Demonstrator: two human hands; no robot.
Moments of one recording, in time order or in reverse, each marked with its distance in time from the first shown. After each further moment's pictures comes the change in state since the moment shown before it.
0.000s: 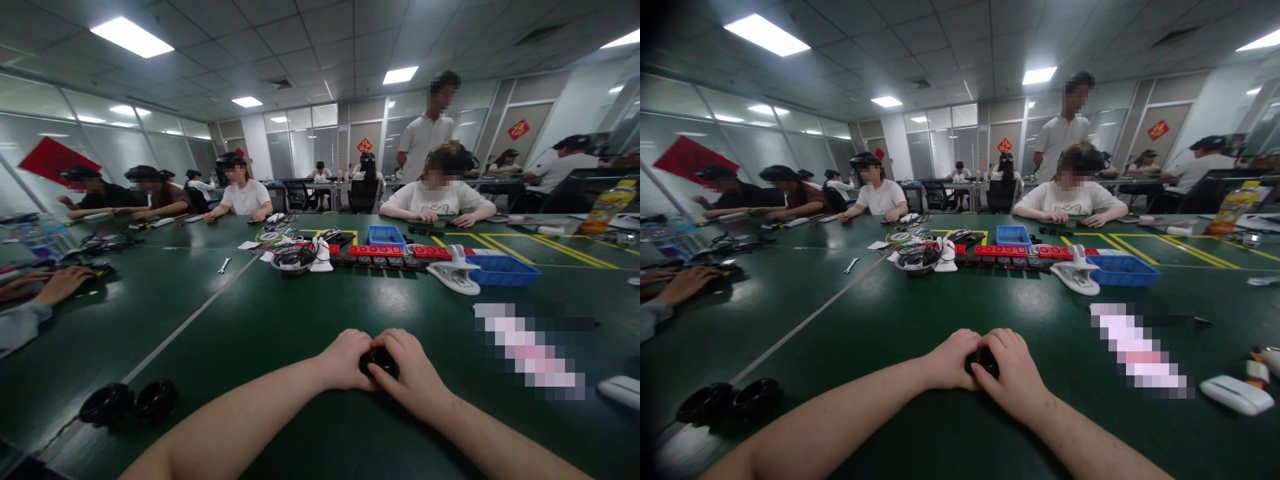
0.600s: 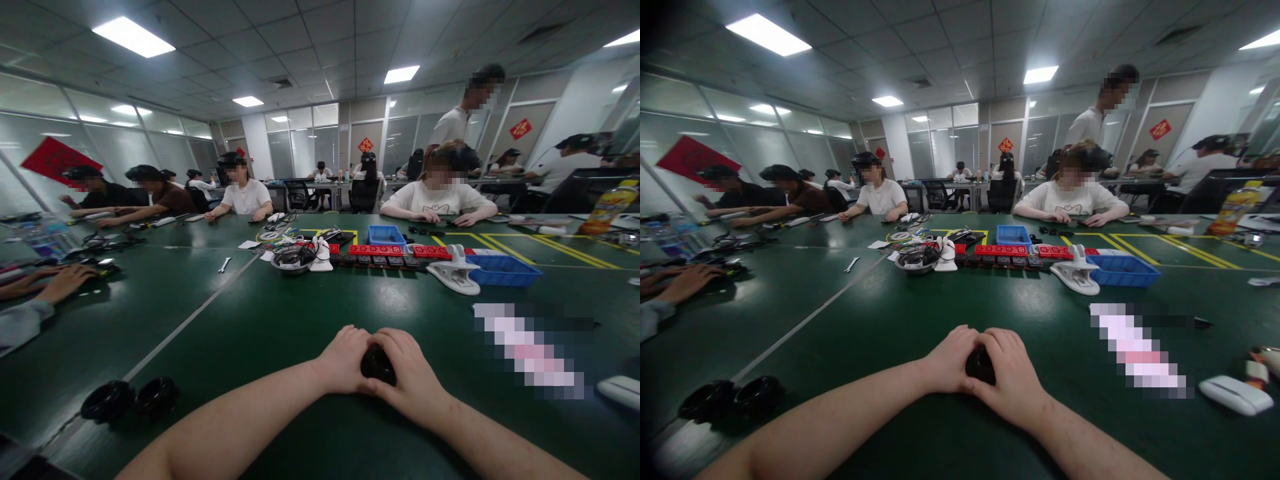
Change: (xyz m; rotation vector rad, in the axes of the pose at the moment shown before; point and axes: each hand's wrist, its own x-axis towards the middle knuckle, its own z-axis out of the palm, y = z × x) left_hand -0.004 0.007 -0.001 0.036 0.015 -0.048; right_hand -0.003 -0.002 0.001 -0.006 0.064 -0.099
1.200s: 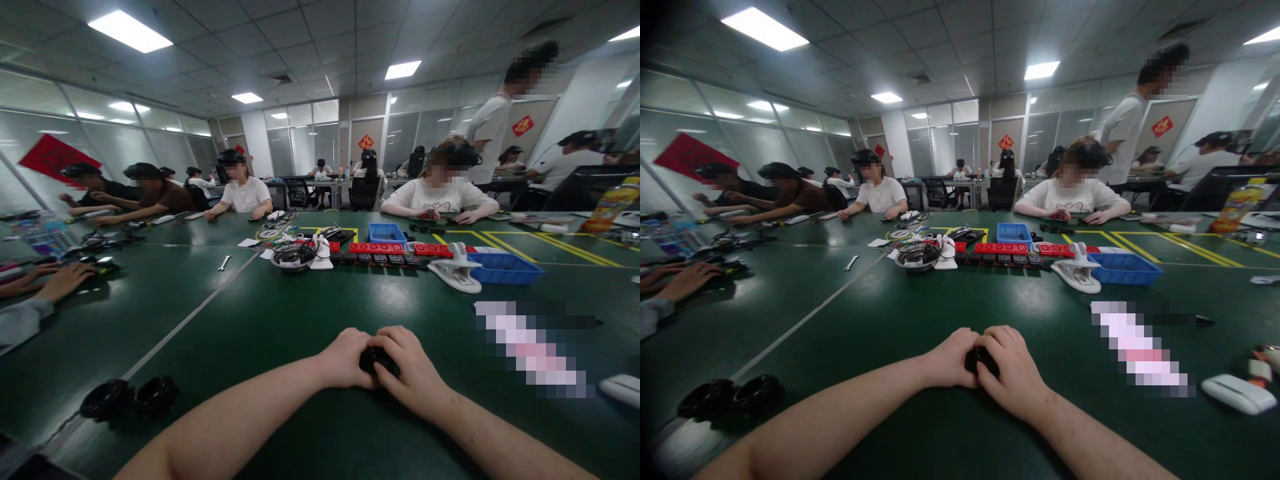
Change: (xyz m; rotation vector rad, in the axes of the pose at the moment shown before) left_hand 0.004 -0.002 -0.003 -0.122 -0.037 0.021; right_hand 0.004 0.003 -0.004 0.040 -0.048 0.007
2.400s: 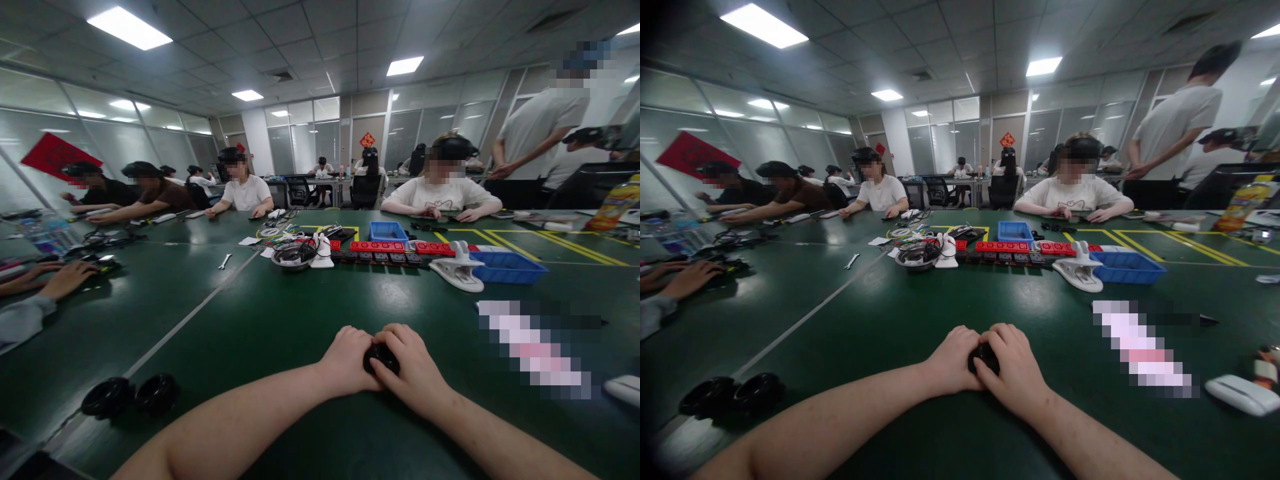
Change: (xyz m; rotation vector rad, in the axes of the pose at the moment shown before) left_hand -0.003 0.009 0.006 0.126 0.087 -0.116; right_hand -0.001 0.002 0.005 -0.034 0.014 0.089
